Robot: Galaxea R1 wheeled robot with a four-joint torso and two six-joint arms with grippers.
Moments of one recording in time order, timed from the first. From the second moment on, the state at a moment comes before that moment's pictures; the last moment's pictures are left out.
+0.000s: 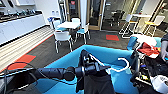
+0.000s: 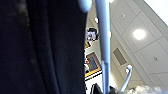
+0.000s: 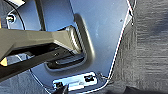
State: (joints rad) left arm 0.23 2.58 -1.03 0.06 -0.15 -0.73; right arm -1.55 3.10 -2.78 0.15 0.14 0.03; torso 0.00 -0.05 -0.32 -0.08
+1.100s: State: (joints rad) left arm 0.22 2.69 -1.15 0.06 -0.16 -0.73; right arm -1.55 3.10 -2.78 0.15 0.14 0.03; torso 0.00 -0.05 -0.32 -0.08
